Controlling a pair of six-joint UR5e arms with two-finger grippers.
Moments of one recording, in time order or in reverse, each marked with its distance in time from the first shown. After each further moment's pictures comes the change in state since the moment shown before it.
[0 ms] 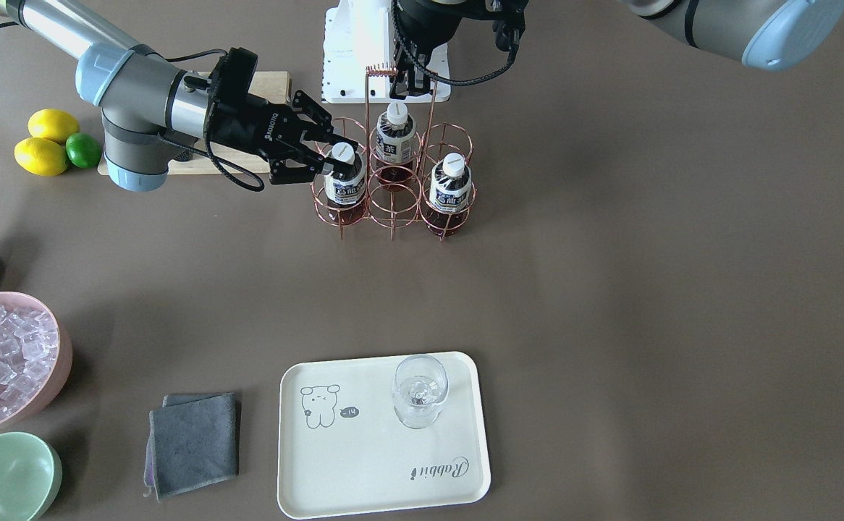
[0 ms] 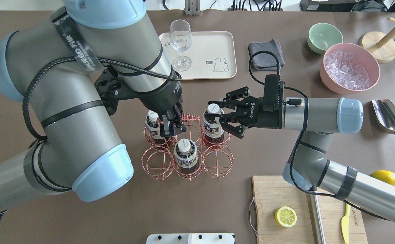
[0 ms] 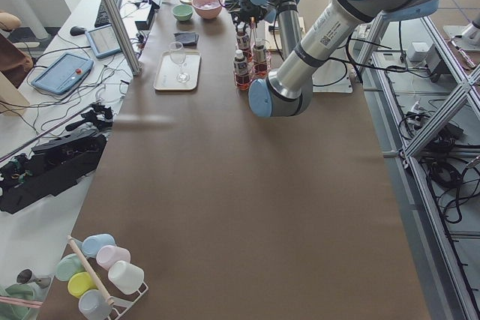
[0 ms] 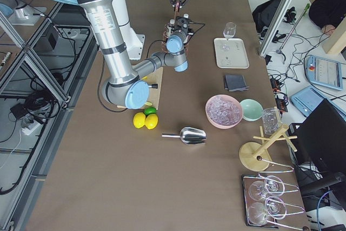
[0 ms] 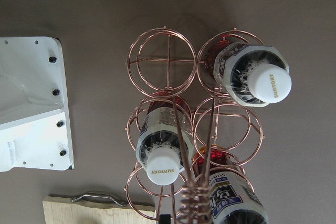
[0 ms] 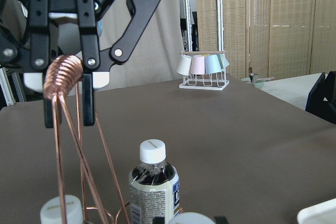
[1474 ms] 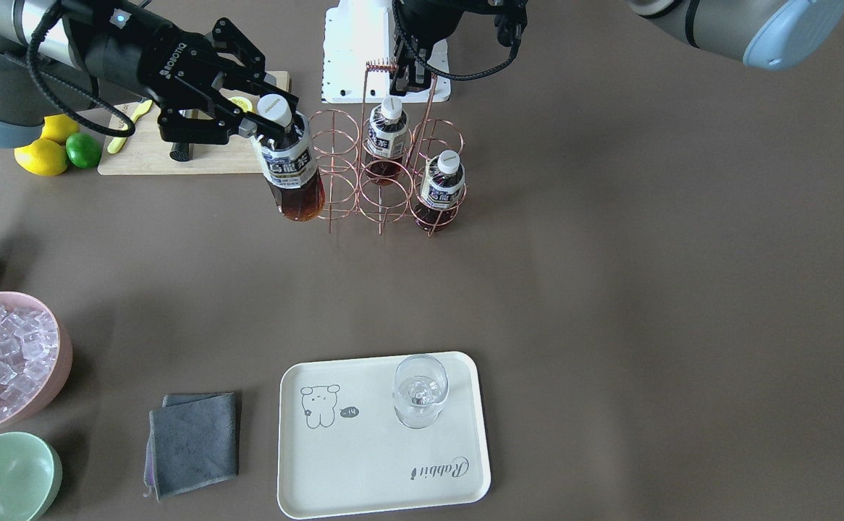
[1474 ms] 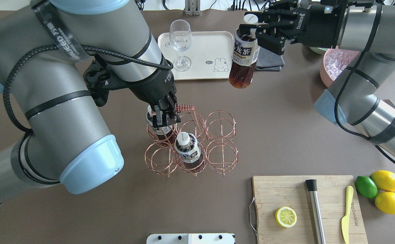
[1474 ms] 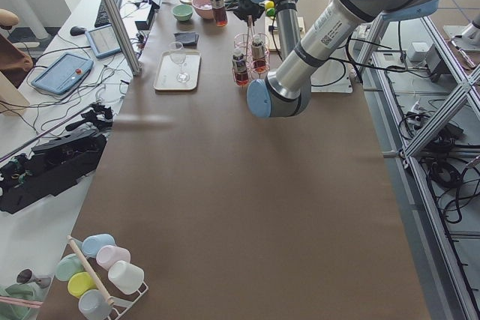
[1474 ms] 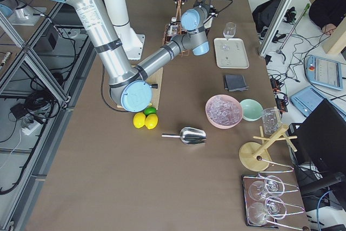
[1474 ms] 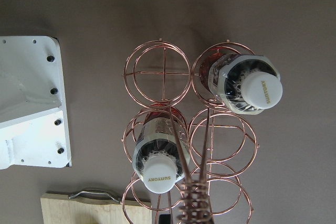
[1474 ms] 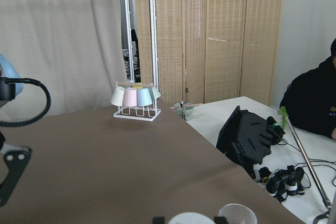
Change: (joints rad) left arm -0.037 0.004 -0.024 0.010 0.001 0.002; right arm 0.343 0.048 0.179 -0.262 0.141 0.120
